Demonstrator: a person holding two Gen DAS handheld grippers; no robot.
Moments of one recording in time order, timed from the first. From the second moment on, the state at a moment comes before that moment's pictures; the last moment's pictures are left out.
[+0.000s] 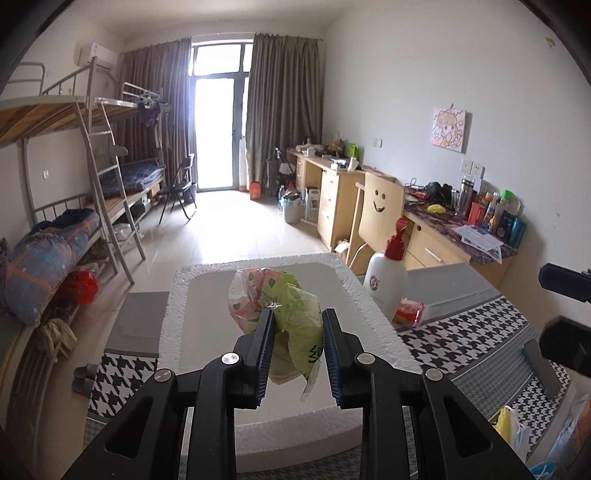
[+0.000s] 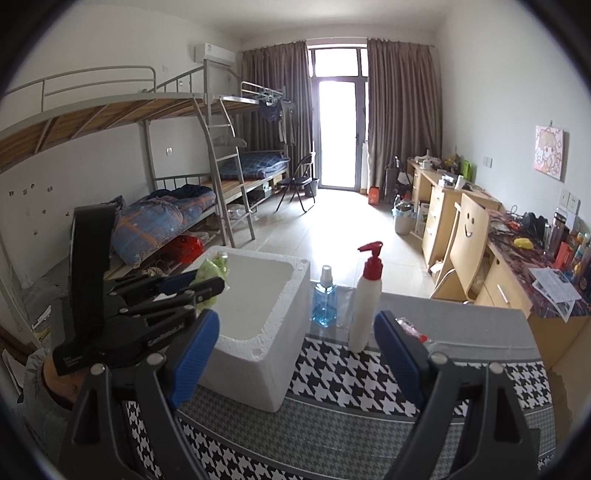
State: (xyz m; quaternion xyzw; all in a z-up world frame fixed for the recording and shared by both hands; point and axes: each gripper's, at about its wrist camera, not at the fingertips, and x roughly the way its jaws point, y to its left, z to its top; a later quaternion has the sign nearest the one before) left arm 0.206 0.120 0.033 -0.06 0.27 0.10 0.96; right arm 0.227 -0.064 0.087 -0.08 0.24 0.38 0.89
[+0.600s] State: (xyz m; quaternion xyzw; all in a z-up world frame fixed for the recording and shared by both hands) left arm 0.181 0.106 0.037 -0.06 0.24 0.10 0.96; right arm 0.230 -0.077 0.083 -0.07 0.25 0.37 0.89
